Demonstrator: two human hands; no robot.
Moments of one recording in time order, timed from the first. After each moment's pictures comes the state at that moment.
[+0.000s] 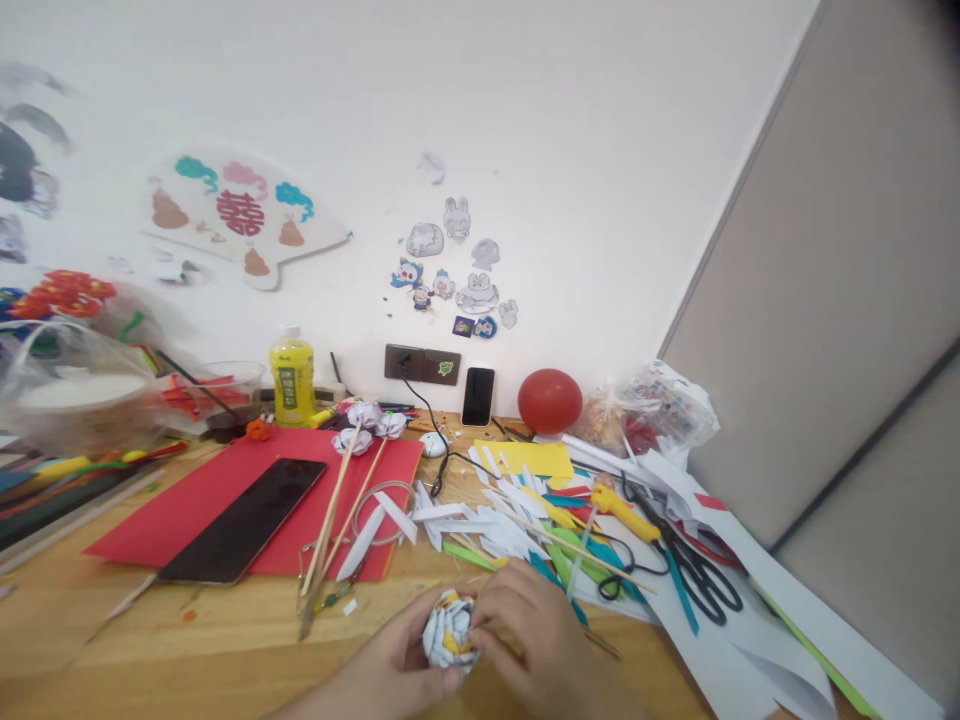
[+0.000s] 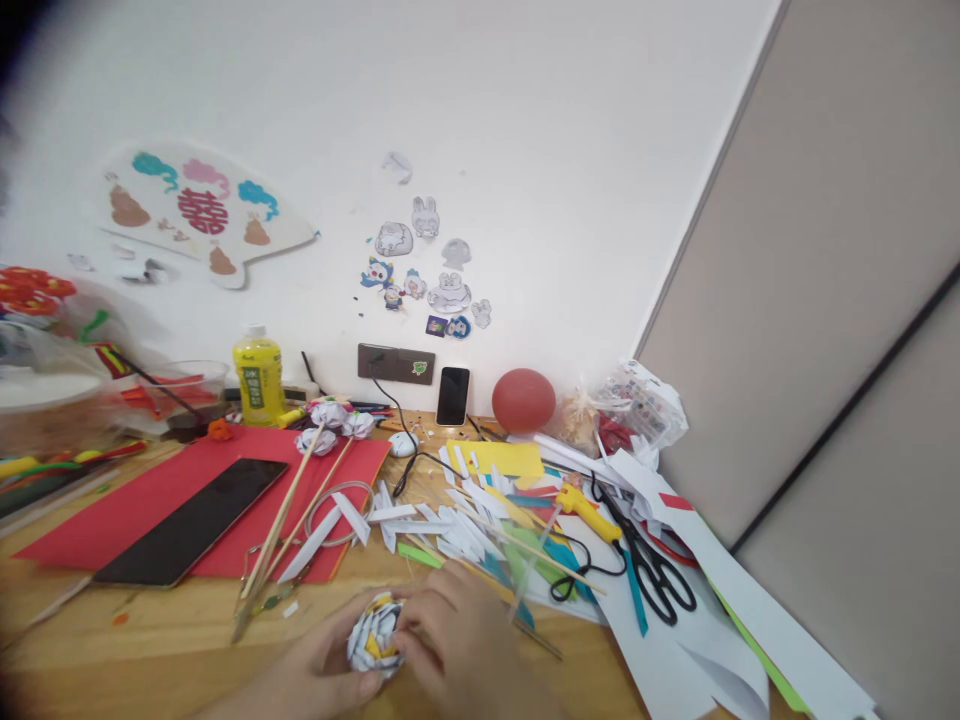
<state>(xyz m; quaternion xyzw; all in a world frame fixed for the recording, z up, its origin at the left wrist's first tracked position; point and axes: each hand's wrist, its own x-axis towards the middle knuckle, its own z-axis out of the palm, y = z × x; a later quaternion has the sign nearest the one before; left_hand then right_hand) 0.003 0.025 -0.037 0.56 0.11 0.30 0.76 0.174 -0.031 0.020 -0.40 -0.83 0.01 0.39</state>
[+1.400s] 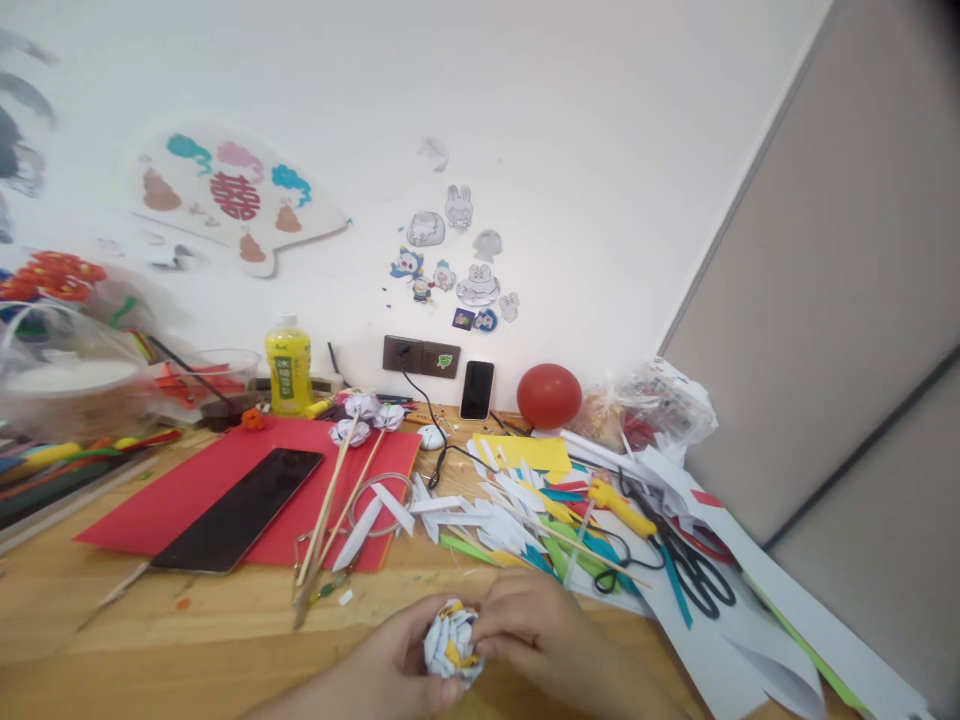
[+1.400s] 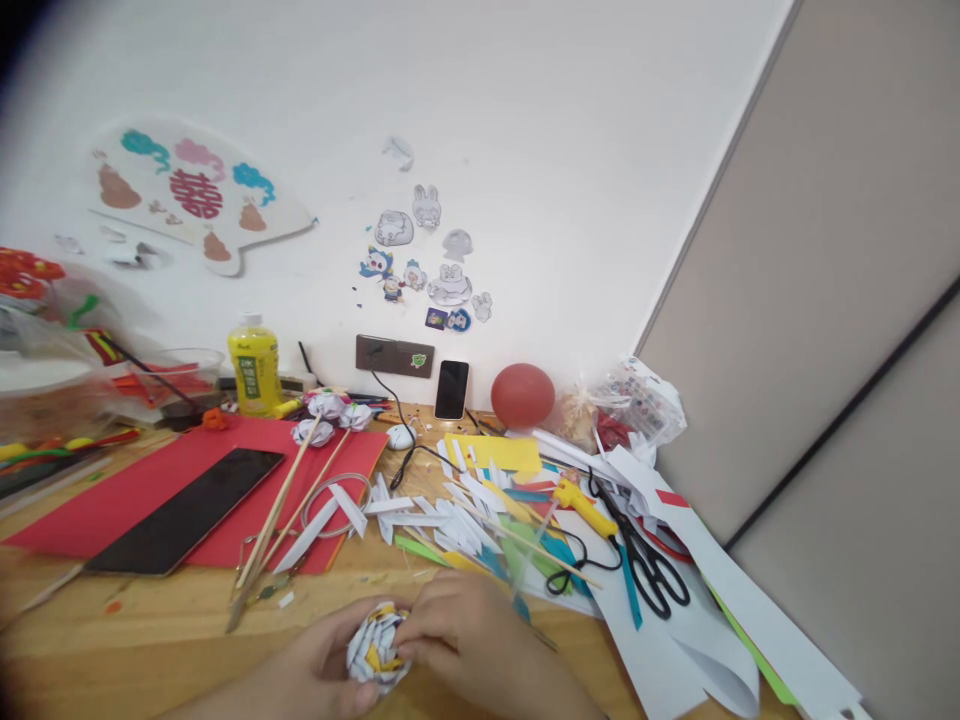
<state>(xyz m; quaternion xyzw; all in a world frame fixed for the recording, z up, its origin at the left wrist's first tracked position) 0.005 0.022 -0.046 0.56 0.07 0.27 0.78 0.187 -0.029 0.030 -0.37 -0.87 0.13 0.31</state>
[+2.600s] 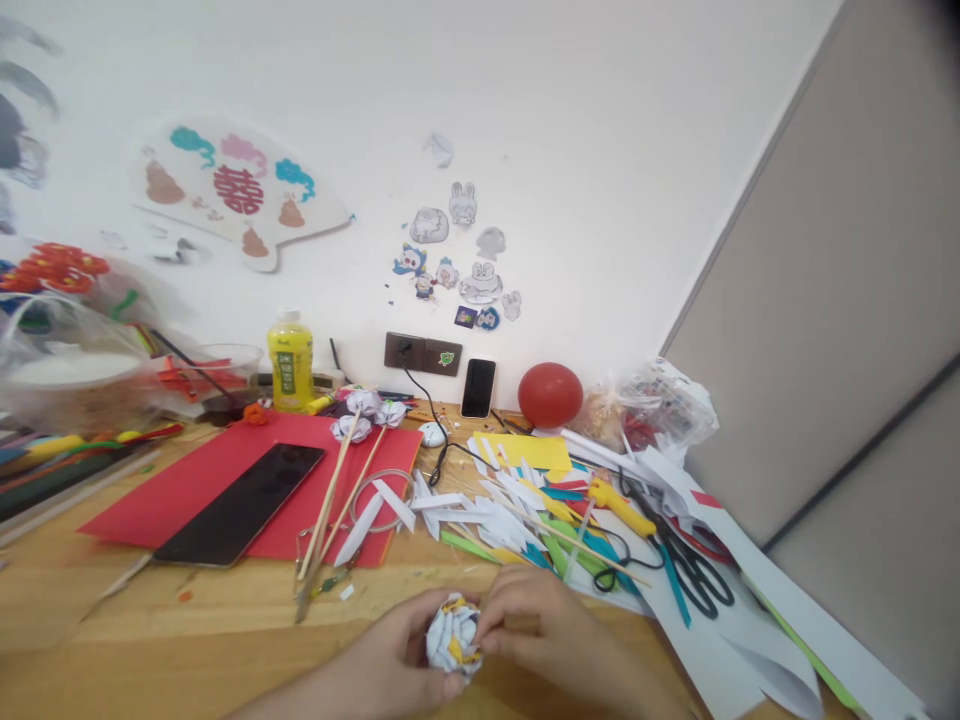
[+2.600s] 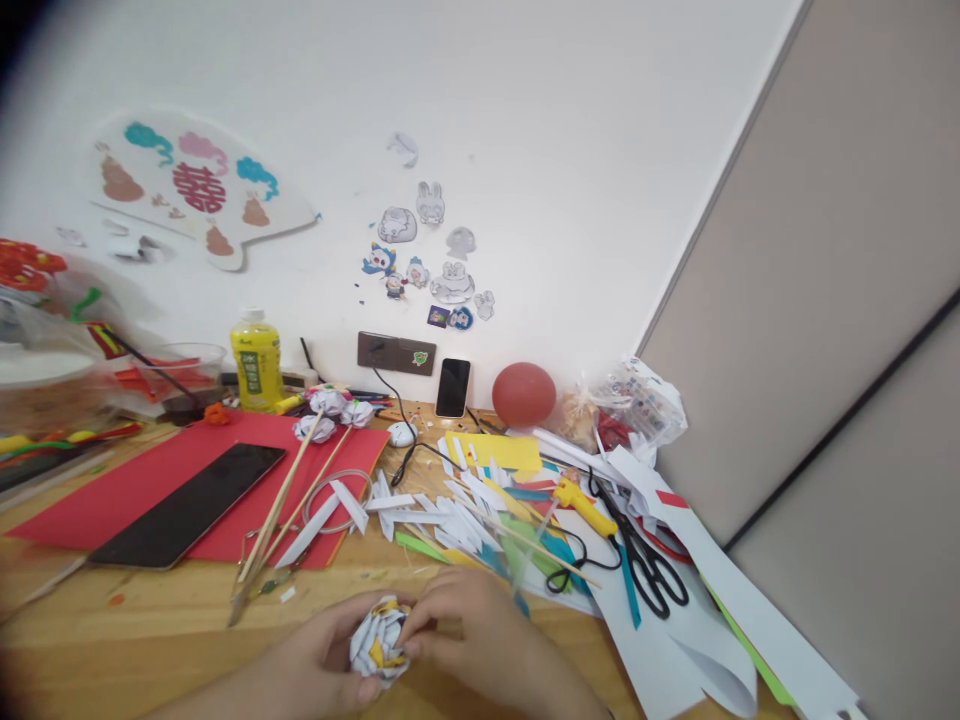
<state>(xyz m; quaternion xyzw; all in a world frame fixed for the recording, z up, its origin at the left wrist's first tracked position) 0.004 0.022 -0.040 0.56 0.11 0.27 0.77 0.188 -0.032 0.037 -0.43 -0.80 0.26 0.33</state>
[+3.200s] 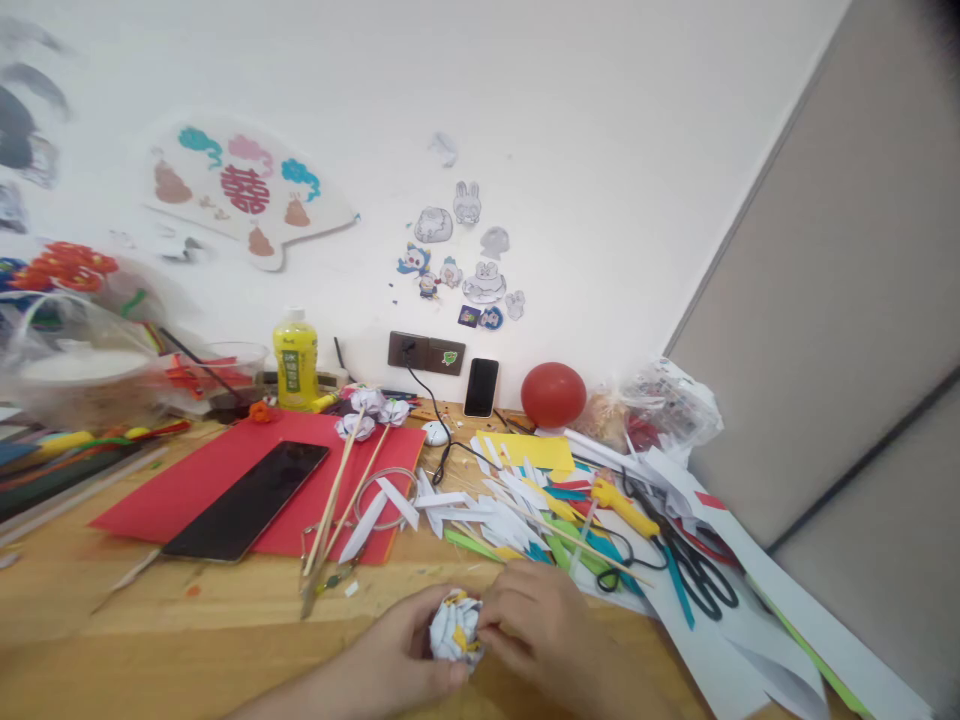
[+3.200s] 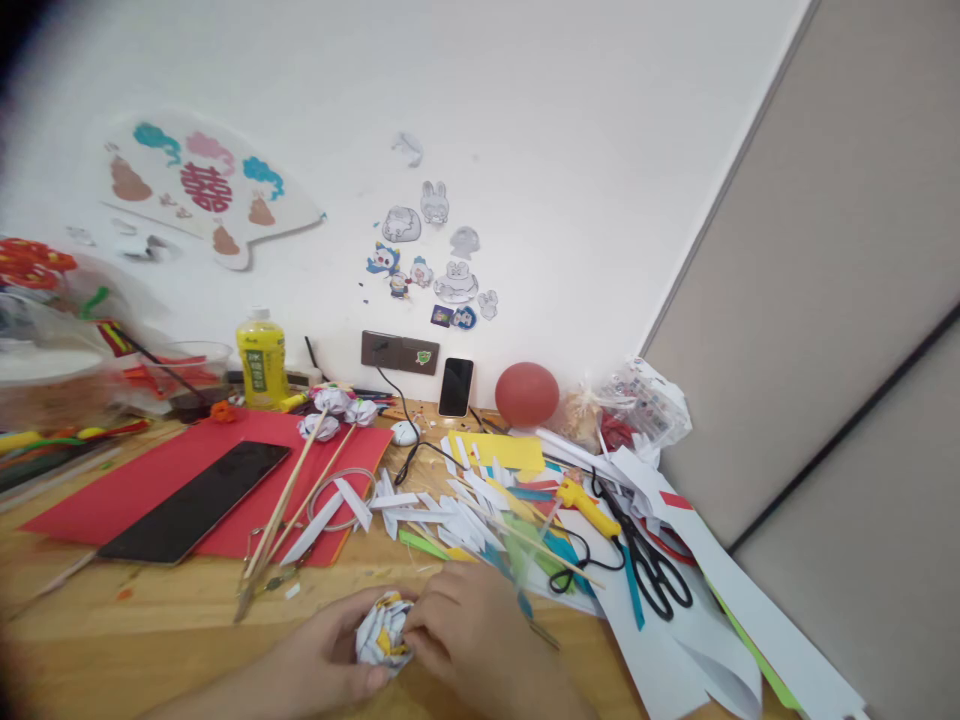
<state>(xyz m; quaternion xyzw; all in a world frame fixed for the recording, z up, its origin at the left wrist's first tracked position) 0.009 0.023 -0.045 0.53 0.08 0.28 0.80 0.183 -0.030 0.024 -0.38 -0.87 -0.01 0.31</state>
